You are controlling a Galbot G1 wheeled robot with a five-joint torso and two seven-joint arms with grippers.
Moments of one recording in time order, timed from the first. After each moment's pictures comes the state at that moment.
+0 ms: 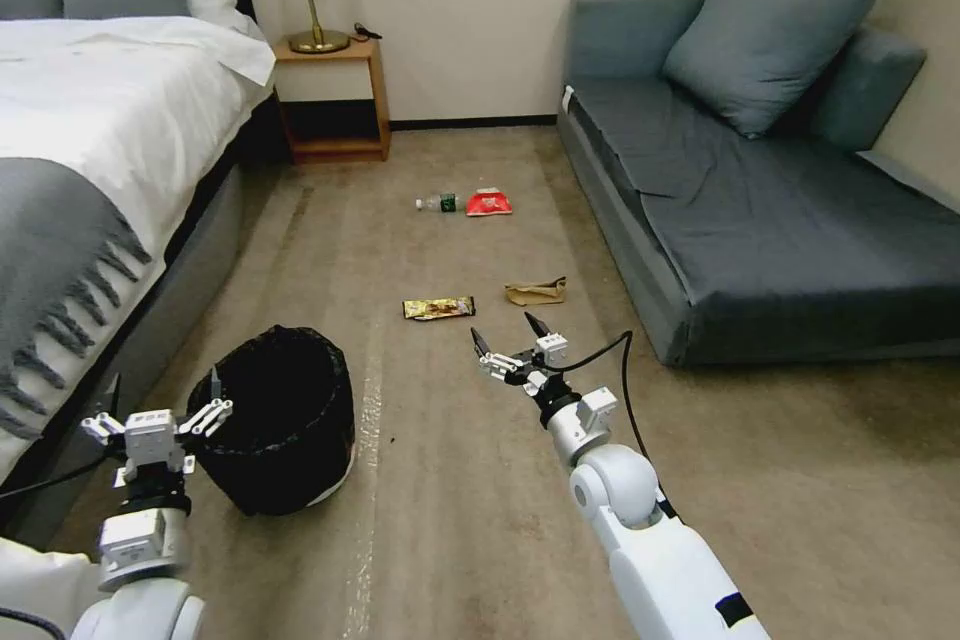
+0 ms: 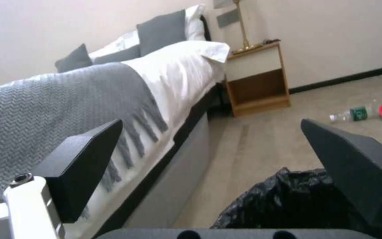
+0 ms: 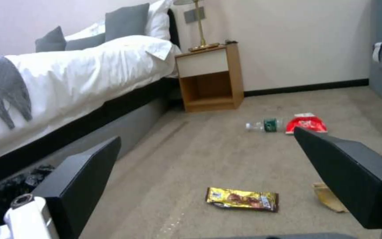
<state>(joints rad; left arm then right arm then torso) 1.68 -1.29 -0.80 -2.05 -0.05 -0.15 -0.28 -1.12 1.42 0.19 1.64 0.27 0.07 -0.14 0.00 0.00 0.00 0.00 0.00</state>
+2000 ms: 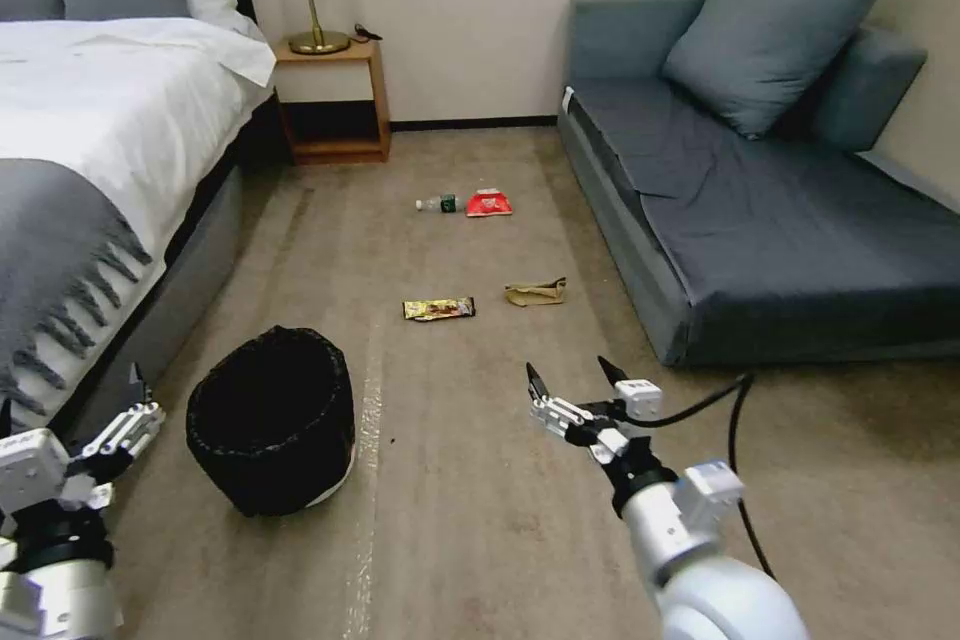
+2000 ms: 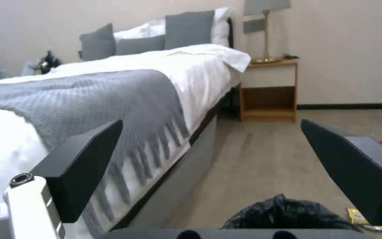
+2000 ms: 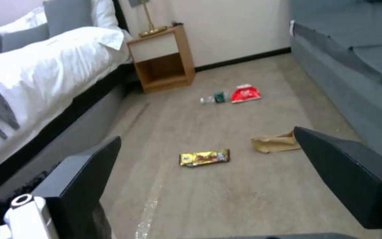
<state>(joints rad) 1.93 -1.42 -1.00 -2.46 -0.31 0.02 -0.25 -1.60 1.21 0.22 2.42 0.36 -0.29 0.28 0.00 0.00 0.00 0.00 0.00</state>
